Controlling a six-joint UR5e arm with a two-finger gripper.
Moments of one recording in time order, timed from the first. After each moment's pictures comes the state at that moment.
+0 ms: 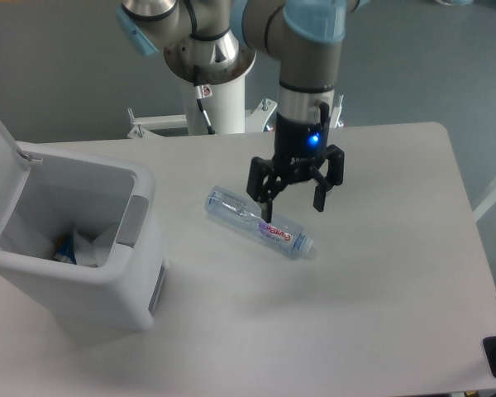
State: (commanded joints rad) arm 2.61 -1.70 -1.86 -0.80 1.35 0.09
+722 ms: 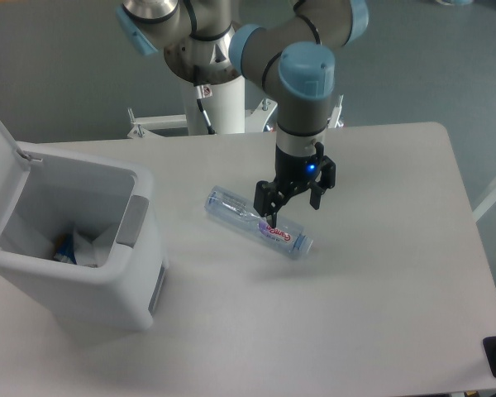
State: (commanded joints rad) arm 2.58 -1.77 -1.97 -0.80 1.49 0.02
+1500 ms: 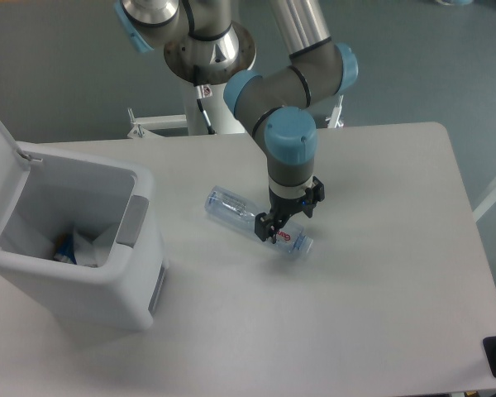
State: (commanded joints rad) arm 2.52 -1.94 -1.92 -0.79 1.64 -0.14
